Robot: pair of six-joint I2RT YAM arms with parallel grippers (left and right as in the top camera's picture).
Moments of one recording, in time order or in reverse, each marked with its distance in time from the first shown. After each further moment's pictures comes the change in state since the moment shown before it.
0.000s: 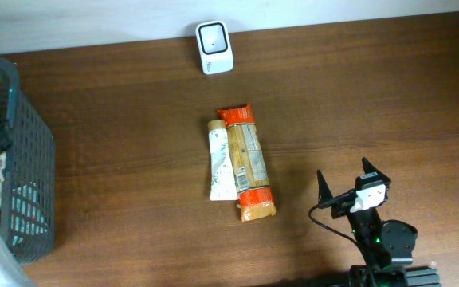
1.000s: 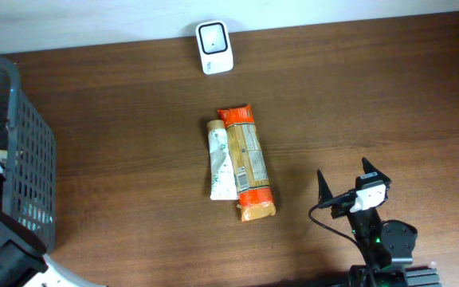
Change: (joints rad) left arm 0.134 0.541 -0.092 -0.034 0.095 0.079; right arm 0.000 0.000 0.000 0.000 0.000 0.000
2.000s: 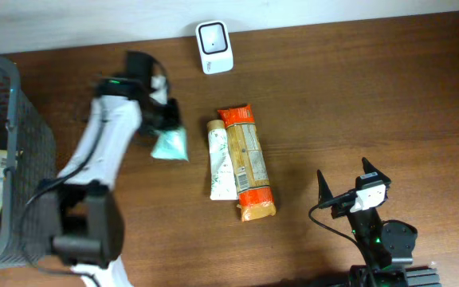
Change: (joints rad) left arm -0.910 -0.053 0.133 0.058 0.232 -0.216; right arm 0.000 0.000 0.000 0.000 0.000 0.000
